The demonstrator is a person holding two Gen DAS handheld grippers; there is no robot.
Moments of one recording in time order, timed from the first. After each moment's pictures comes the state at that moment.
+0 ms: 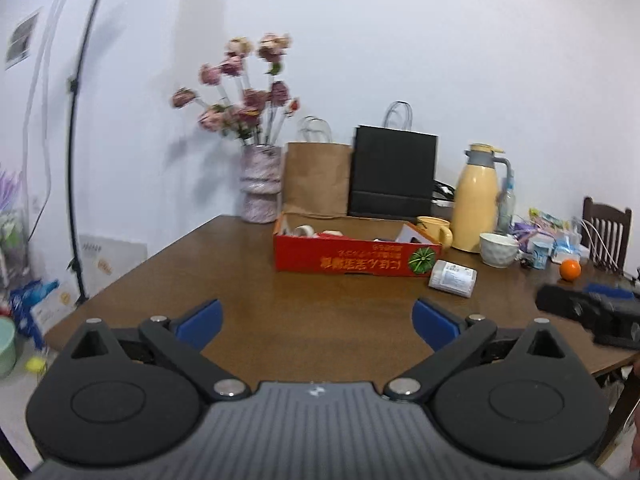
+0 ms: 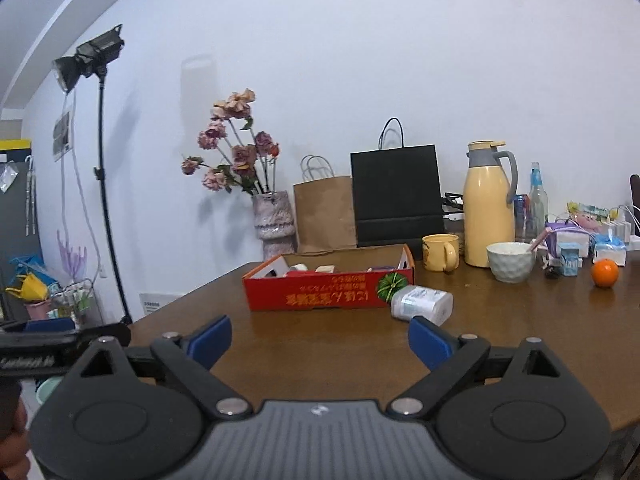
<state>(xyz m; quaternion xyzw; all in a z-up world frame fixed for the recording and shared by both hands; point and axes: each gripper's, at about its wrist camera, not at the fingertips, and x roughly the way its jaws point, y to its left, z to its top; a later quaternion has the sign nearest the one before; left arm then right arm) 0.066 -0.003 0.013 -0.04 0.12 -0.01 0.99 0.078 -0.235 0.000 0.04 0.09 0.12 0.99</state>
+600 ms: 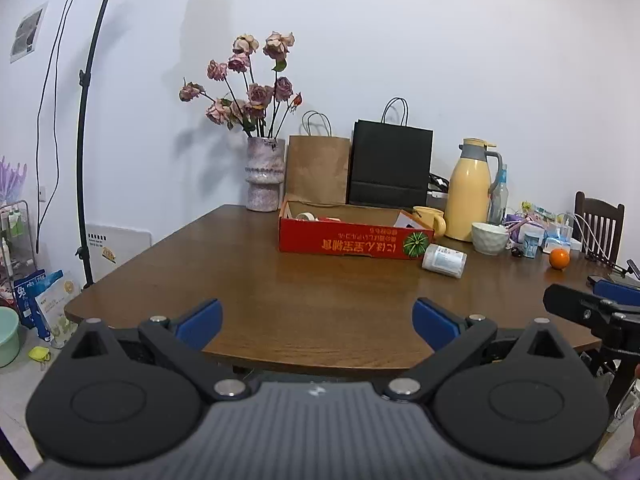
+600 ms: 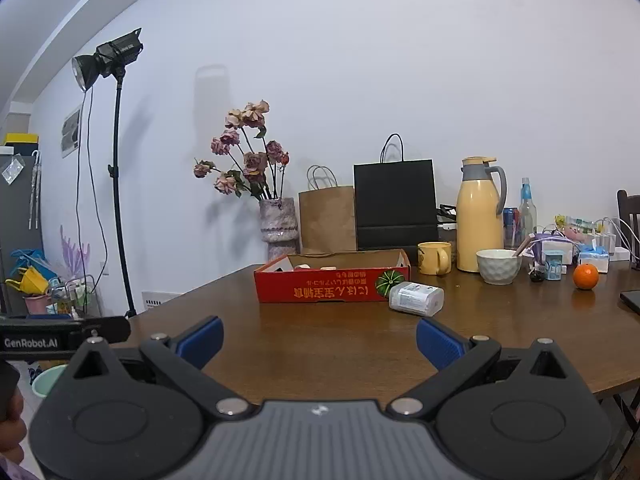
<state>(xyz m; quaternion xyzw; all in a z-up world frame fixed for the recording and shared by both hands) 0.024 0.004 0.004 -0.04 0.13 -0.01 0.99 0.023 -0.230 -0.013 0.03 0.07 0.11 0.99</state>
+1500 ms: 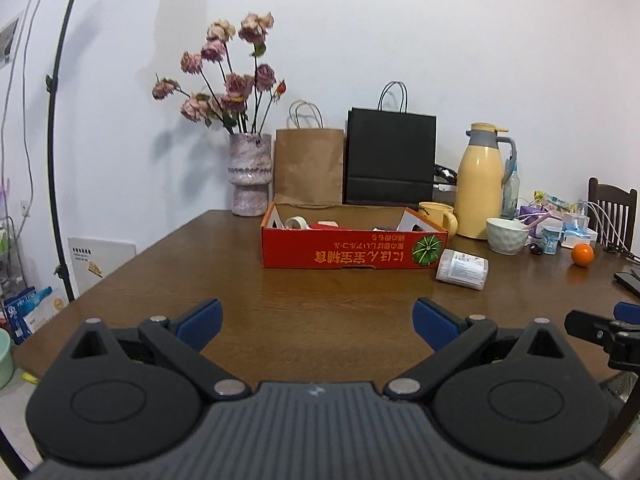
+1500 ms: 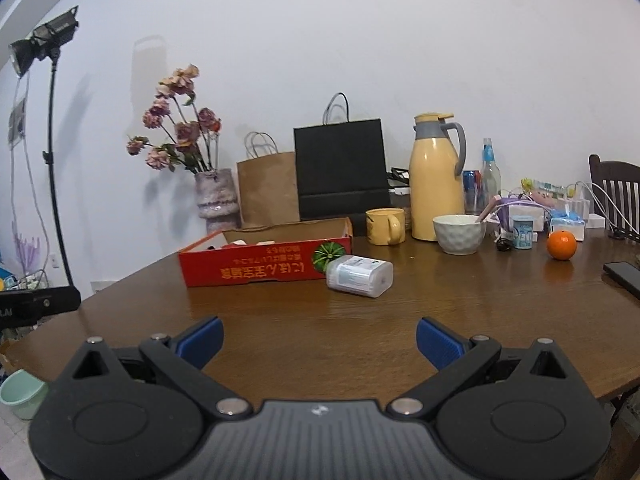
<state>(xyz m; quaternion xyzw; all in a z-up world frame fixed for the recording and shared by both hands) 0.140 -0.017 -0.001 -0.02 0.14 -0.02 0.99 0.138 -0.272 -0.035 0.05 0.12 0.05 0.99</state>
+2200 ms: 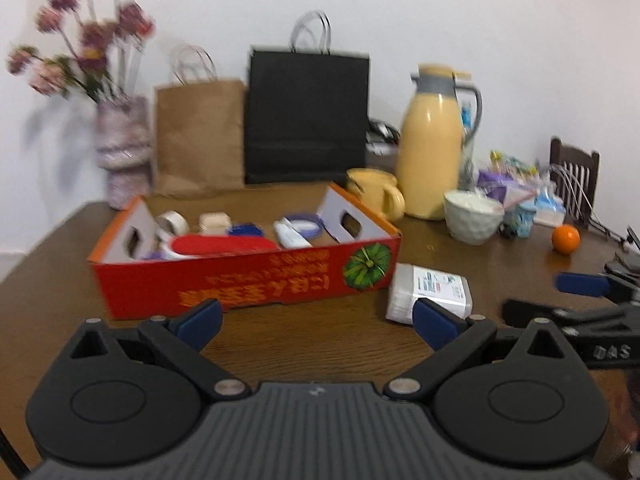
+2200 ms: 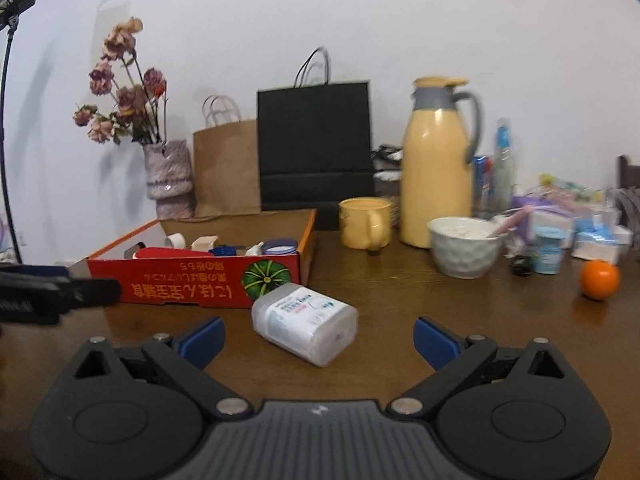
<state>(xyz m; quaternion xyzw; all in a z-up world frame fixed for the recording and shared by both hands) 0.363 -0.100 -0.005 0.01 0.22 -0.15 0.96 0.349 -0.319 -0.024 0.03 0.19 0.06 0.98</state>
